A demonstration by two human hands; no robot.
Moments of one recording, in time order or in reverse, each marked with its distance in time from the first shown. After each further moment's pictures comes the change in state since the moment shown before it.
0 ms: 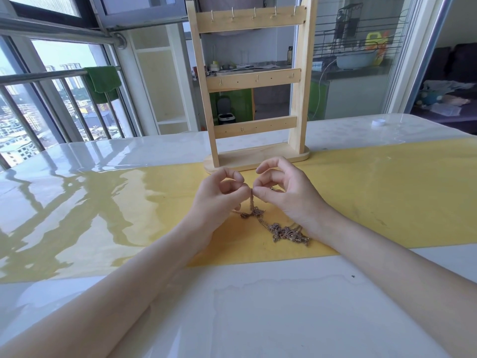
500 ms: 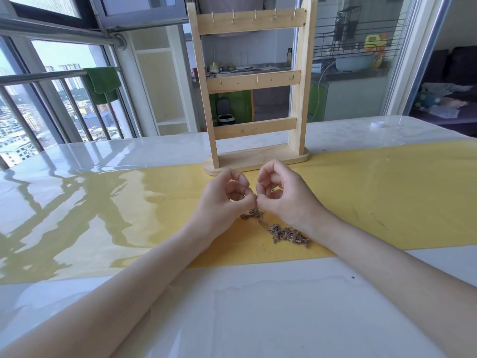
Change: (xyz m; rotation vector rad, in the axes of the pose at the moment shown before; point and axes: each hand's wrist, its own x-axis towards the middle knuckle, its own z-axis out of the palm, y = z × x) left_hand -0.003 0.000 0.004 0.135 -0.034 0.112; right_hand 0.002 0.004 0.004 -0.125 0.014 -0.060
